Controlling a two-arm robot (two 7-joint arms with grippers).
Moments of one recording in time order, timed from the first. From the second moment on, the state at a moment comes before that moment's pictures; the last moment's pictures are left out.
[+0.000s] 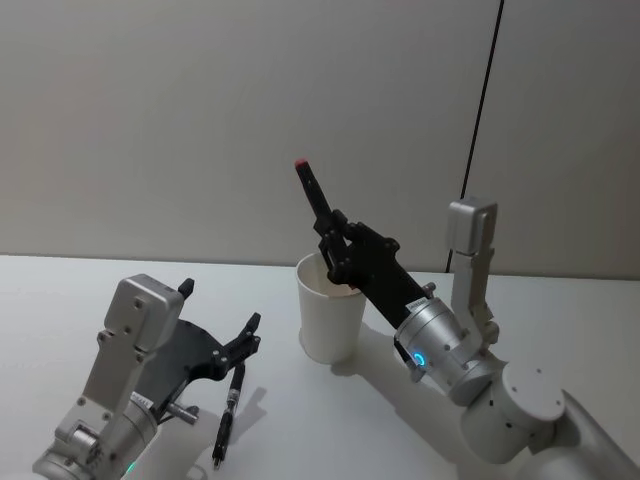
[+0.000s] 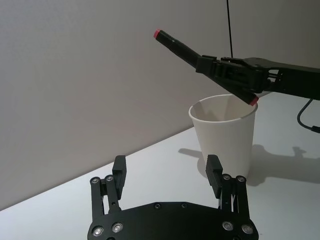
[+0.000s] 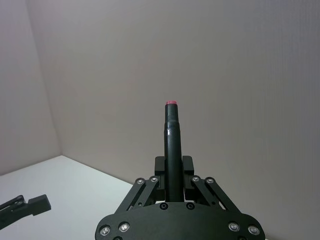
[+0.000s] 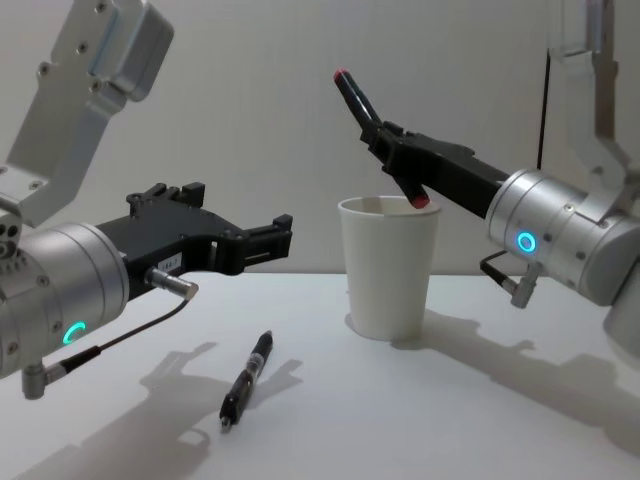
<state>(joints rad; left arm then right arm) -0.24 0.38 0.45 -1.63 -0.20 0.01 -0.01 0.61 0.06 -0.34 -0.94 0.48 -0.27 0.50</state>
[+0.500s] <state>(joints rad) -0.24 0.38 0.45 -1.63 -0.20 0.01 -0.01 0.62 0.04 -0.35 -0.89 0.43 -0.28 0.44</state>
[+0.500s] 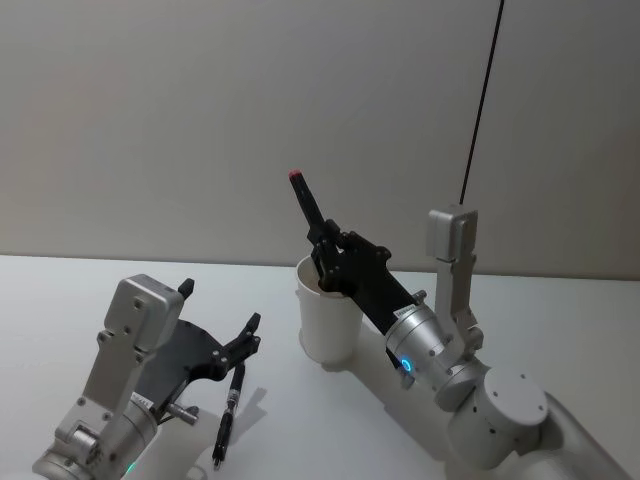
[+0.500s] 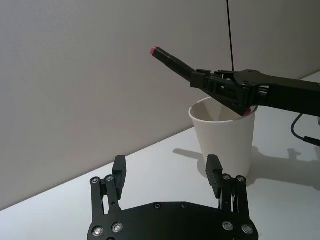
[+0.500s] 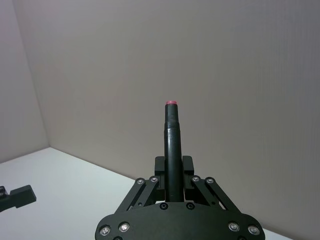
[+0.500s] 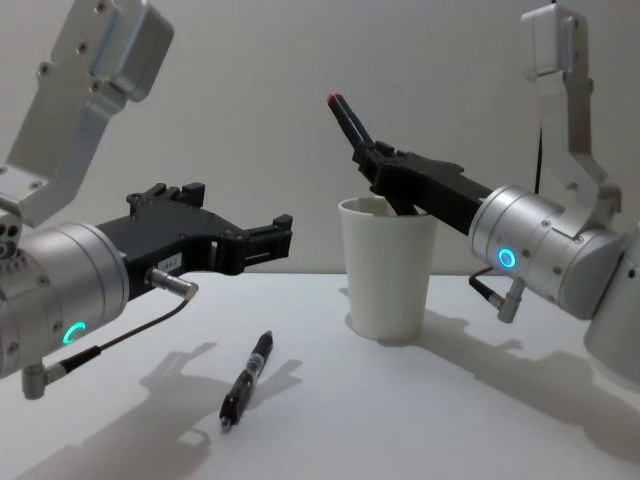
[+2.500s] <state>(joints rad) -0.24 0.38 0.45 -1.63 -0.20 0.01 -0.01 0.46 0.09 -0.25 -1.24 0.55 -0.06 0.37</state>
